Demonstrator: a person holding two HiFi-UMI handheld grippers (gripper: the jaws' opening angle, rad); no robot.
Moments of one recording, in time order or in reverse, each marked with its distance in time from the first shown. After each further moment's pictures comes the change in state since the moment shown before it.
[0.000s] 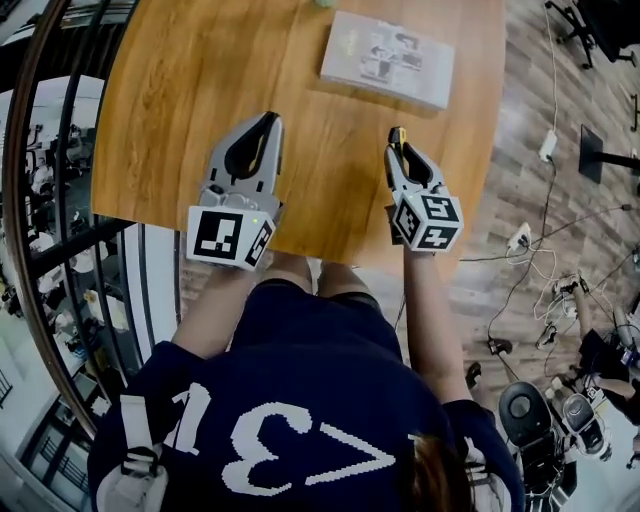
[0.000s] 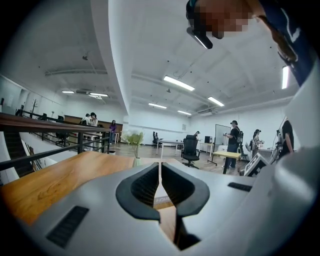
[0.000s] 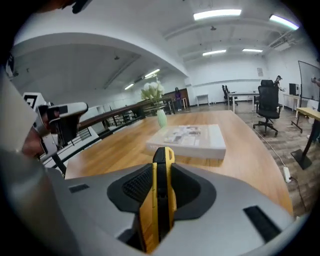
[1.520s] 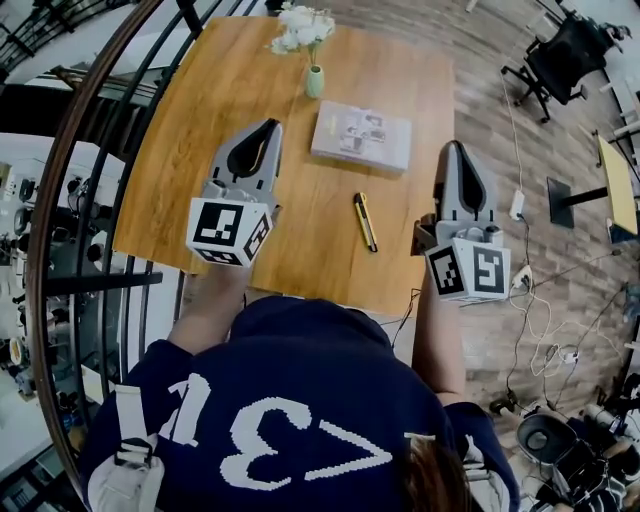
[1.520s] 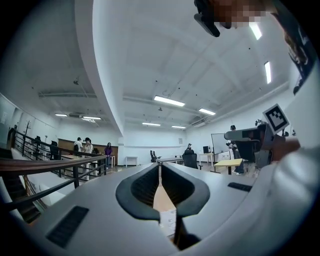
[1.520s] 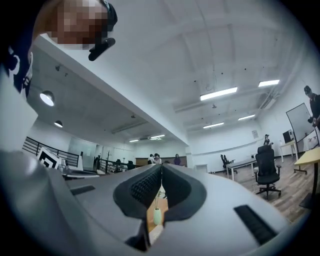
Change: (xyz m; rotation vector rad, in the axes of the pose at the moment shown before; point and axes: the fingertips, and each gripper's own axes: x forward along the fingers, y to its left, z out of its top) left arm -0.028 -0.033 0.169 0.157 -0.207 -0.017; right arm -0.242 0.057 0.281 -0.185 -0.794 -0.040
